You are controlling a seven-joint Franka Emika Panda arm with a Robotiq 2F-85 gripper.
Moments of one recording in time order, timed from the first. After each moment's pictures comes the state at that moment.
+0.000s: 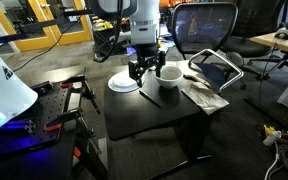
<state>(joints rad) 0.10 0.37 -0.14 -2.50 0.06 2.89 1.07</state>
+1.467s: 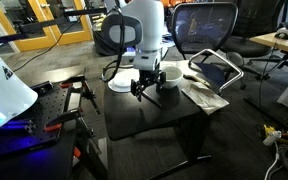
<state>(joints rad) 0.12 0.62 -0.13 -2.38 0.26 2.95 1.07</state>
